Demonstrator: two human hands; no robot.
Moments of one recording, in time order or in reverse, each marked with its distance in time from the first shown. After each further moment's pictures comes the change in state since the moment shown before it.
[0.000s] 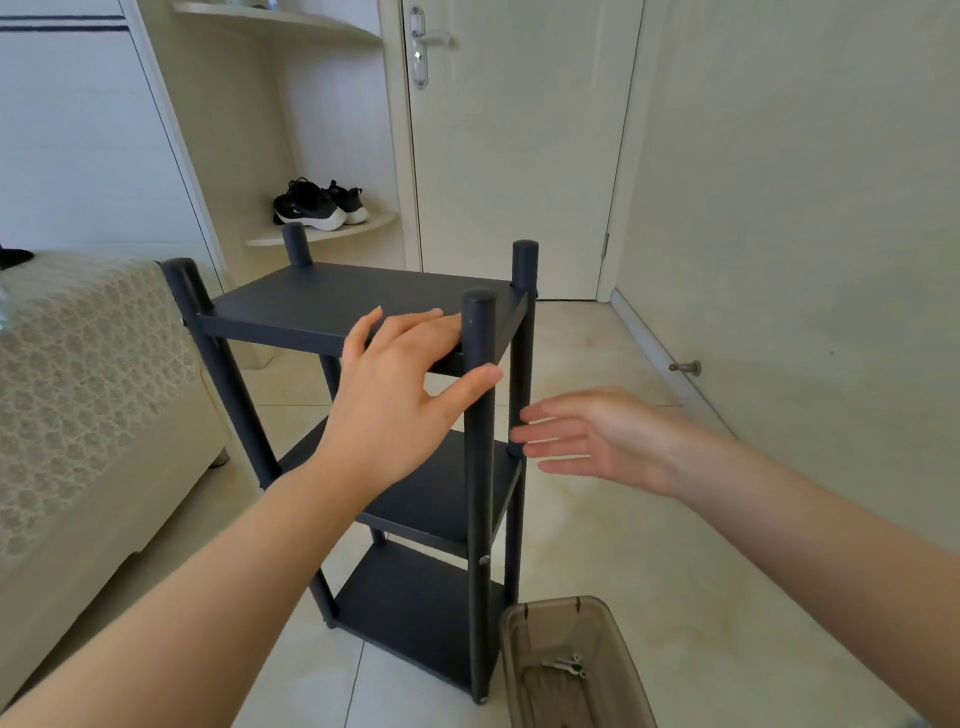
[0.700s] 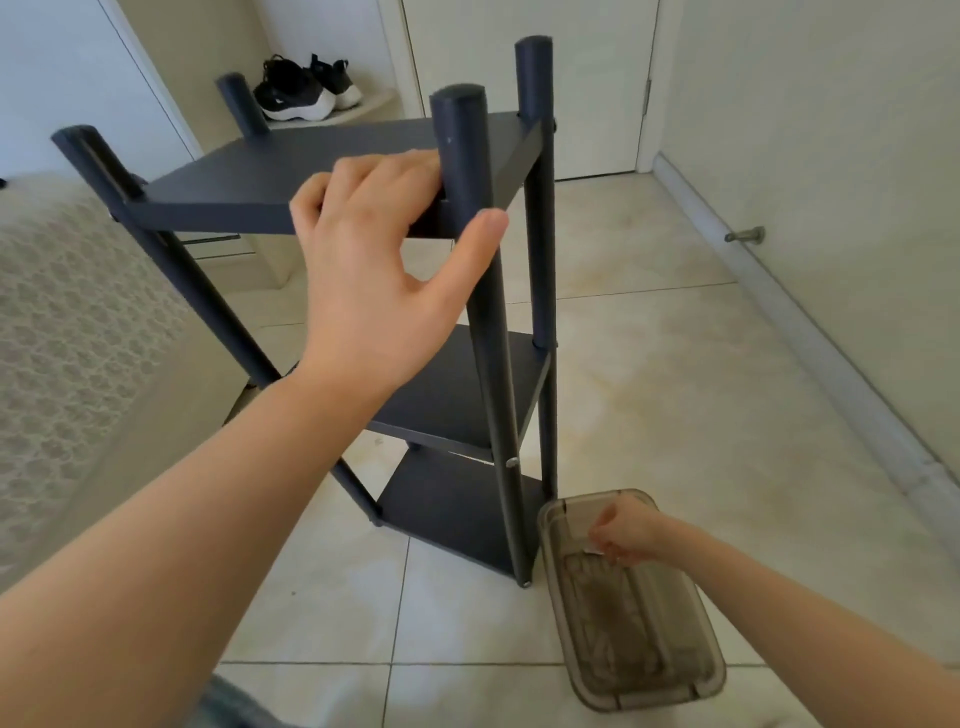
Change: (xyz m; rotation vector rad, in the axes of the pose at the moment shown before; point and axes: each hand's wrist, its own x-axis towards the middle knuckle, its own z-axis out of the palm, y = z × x) left_hand -0.002 0.008 0.018 0.009 0.117 0.016; right_hand 0.106 0.292 -0.016 -0.647 0.028 0.420
